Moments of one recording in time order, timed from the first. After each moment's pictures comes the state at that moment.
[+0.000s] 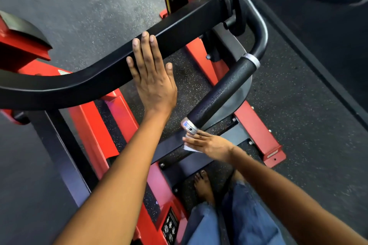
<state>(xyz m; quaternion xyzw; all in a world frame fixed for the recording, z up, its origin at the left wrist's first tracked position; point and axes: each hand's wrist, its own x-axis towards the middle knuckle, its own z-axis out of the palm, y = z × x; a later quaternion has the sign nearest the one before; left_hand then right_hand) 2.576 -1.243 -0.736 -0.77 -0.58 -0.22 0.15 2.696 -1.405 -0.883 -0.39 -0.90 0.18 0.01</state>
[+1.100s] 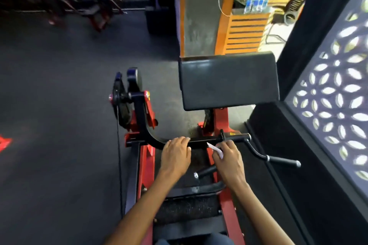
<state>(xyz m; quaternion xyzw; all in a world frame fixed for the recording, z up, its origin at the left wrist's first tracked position) 2.526 -1.437 -0.327 -0.76 -0.63 -0.17 -0.04 2.698 -1.451 -0.327 -0.66 -0.66 0.12 0.34</state>
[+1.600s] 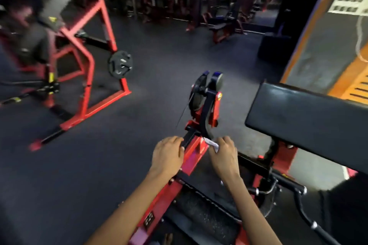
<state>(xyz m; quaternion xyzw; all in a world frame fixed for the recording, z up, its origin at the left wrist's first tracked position) 2.537 -1.613 -0.264 -0.49 -0.85 -0.19 0.03 2.665 -1.497 -0.275 -0.40 -0.84 0.20 0.30</state>
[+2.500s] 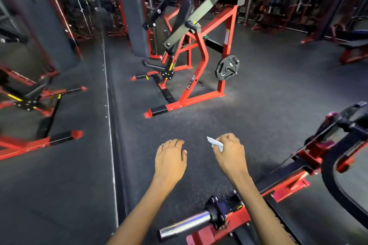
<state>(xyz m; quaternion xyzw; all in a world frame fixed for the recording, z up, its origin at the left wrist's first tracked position) 2.385 -1.950 -0.241 -0.17 -0.97 -0.15 0.07 2.420 -1.777 -0.239 -0.15 -0.94 0.25 0.19</state>
